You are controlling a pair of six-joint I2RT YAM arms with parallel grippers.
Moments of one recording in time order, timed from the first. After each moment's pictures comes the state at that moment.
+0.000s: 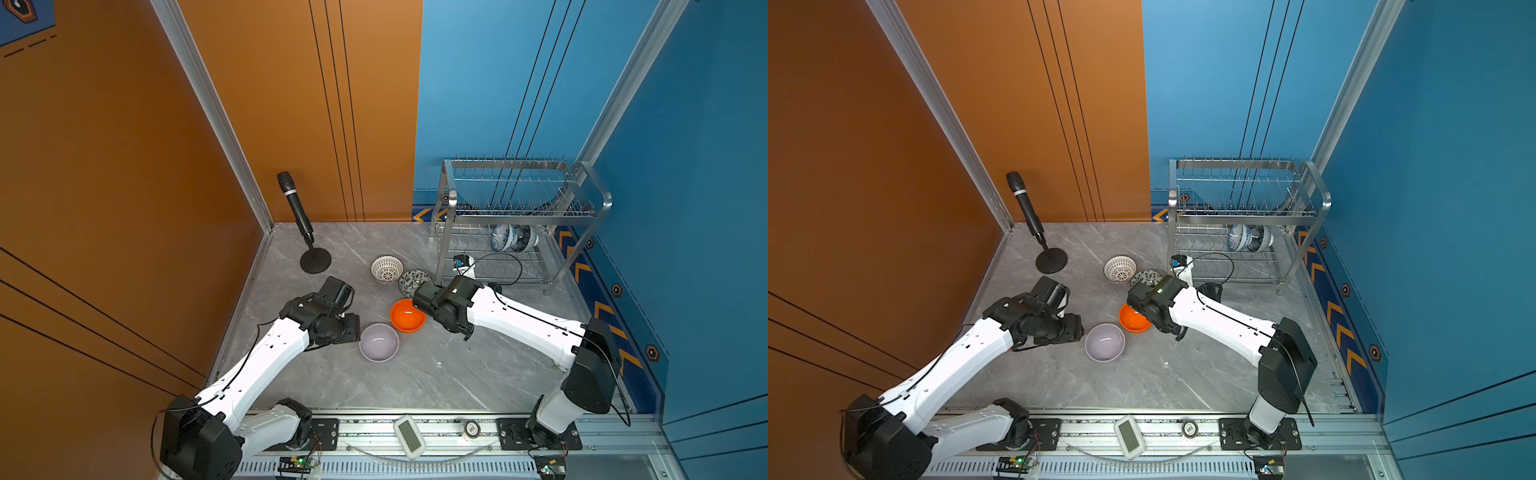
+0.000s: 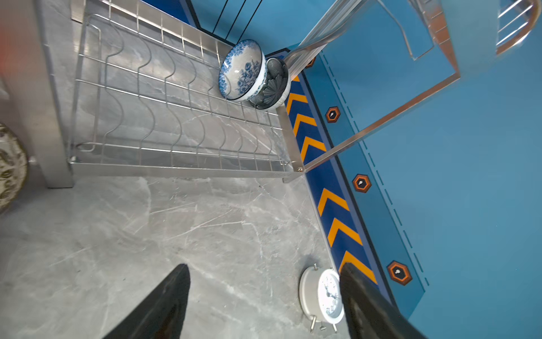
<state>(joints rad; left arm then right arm) -0.45 1.14 0.91 -0.98 0.05 -0.54 0.93 1.65 1.44 -1.45 1.08 0.99</state>
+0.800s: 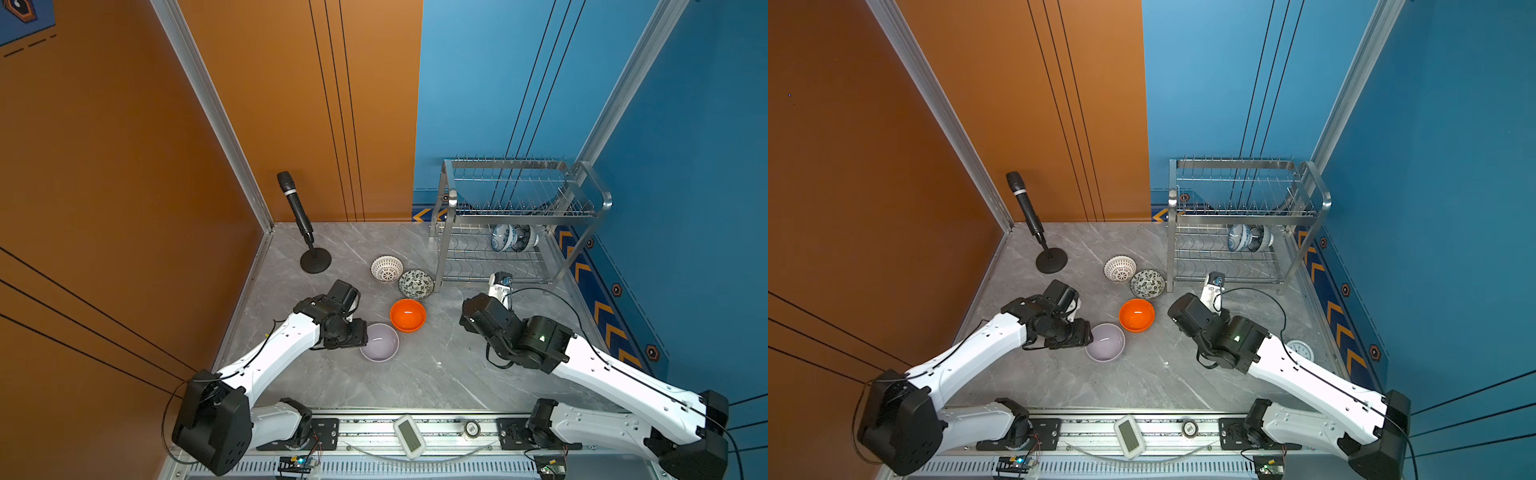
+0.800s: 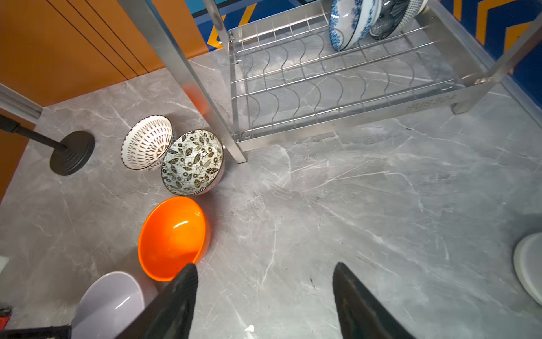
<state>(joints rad) -0.45 1.27 0.85 -0.86 0.14 -0.51 0.94 1.07 1.02 -0.85 0.63 0.96</state>
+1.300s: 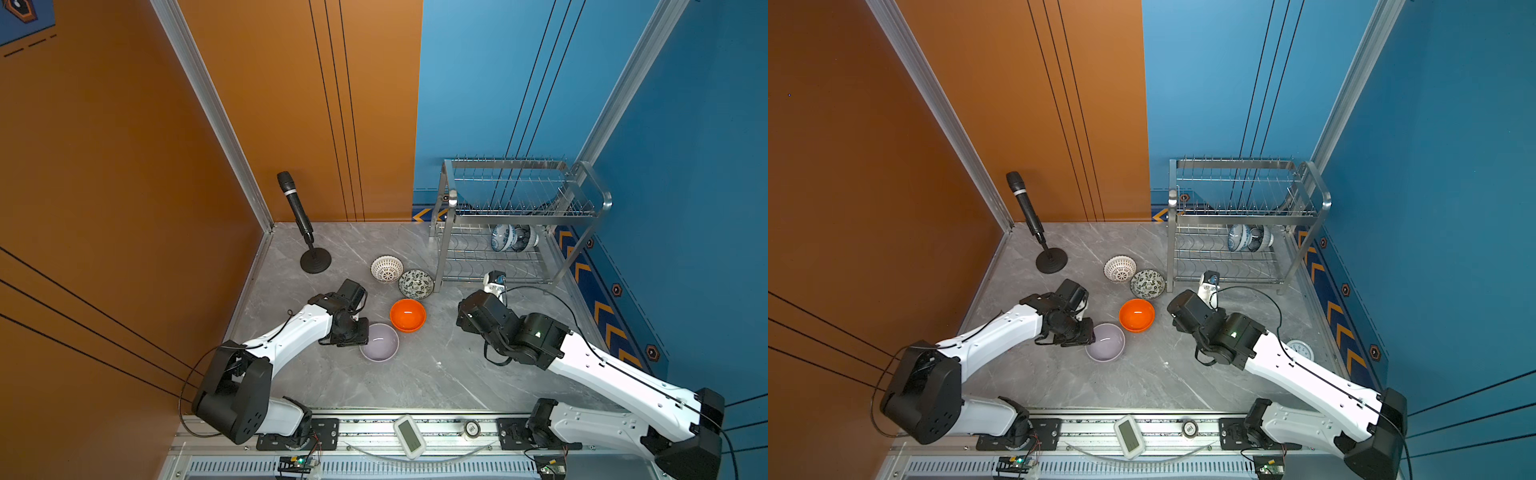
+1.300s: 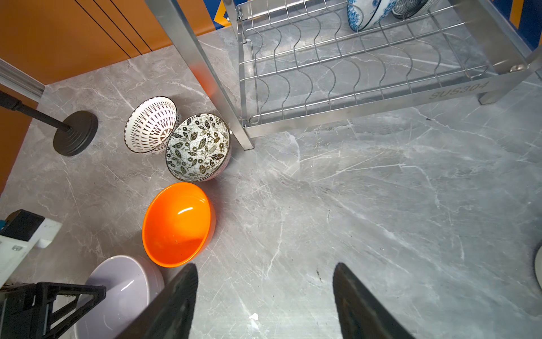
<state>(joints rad) -0.46 1.42 0.85 -0.76 0.14 -0.50 0.90 1.08 1.02 -0.84 0.56 0.92</state>
